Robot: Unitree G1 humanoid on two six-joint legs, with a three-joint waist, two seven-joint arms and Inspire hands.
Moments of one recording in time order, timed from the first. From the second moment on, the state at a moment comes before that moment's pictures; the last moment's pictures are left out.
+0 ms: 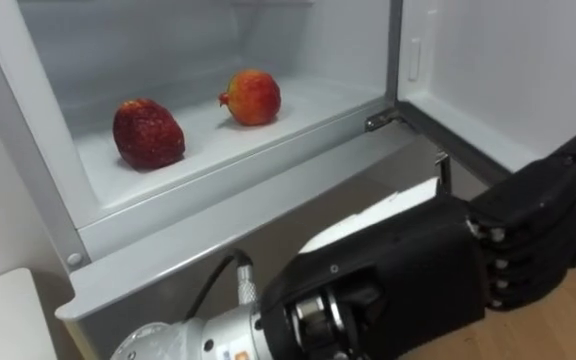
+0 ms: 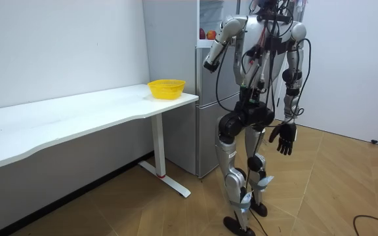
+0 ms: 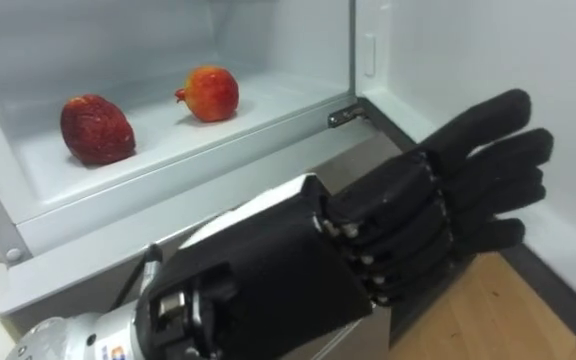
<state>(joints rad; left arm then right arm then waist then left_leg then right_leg) -0.41 0.27 -0.36 -0.49 -0.71 0.15 -0.66 0.07 -0.30 0.01 1.36 -0.14 0.13 0.19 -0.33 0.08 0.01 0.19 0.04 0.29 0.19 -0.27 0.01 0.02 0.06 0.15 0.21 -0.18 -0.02</state>
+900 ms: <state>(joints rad) -0.50 0.26 -0.46 -0.44 -0.71 0.17 -0.56 0.10 -0.34 0.01 1.35 -0.06 0.13 0.20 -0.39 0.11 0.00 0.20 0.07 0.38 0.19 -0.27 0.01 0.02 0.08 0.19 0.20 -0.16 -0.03</state>
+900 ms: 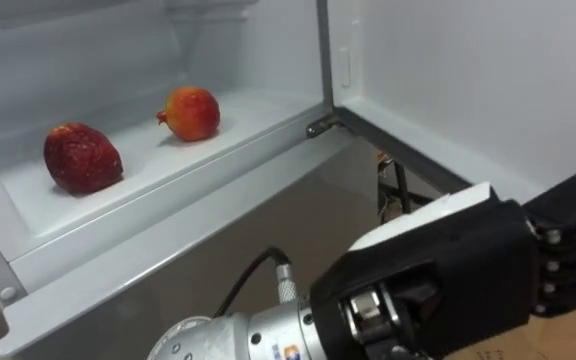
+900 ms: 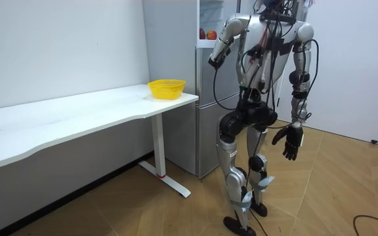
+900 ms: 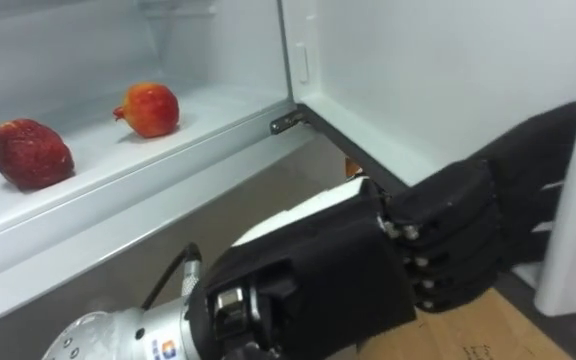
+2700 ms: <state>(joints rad) -0.23 0.38 0.12 -0.71 -0.38 0.10 -0.37 0.11 -0.28 0.00 1.36 -0.21 0.09 0.12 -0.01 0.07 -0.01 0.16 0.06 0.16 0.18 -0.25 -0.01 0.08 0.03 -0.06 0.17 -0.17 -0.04</state>
